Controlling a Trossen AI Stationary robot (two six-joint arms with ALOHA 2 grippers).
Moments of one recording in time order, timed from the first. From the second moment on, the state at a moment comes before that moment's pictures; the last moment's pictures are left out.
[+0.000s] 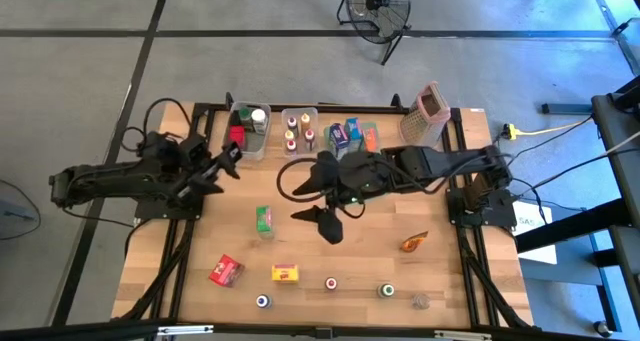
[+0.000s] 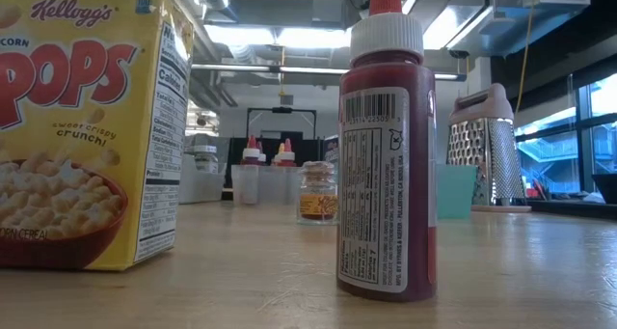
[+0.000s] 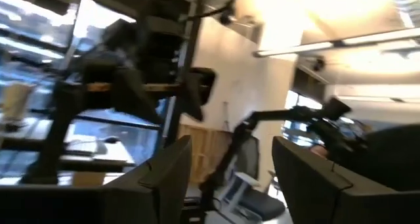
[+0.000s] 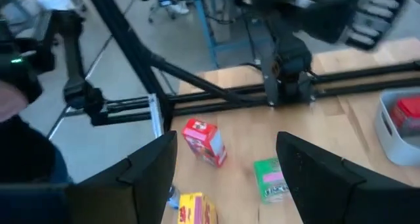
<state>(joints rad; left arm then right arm) 0.27 0.56 0.36 0.79 0.73 -0.64 0.27 1.86 2.14 -0.72 0.06 0.33</state>
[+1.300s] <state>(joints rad) 0.27 0.51 0.36 0.86 0.62 -0.87 0.33 1.99 2.14 -0.60 0.15 0.48</state>
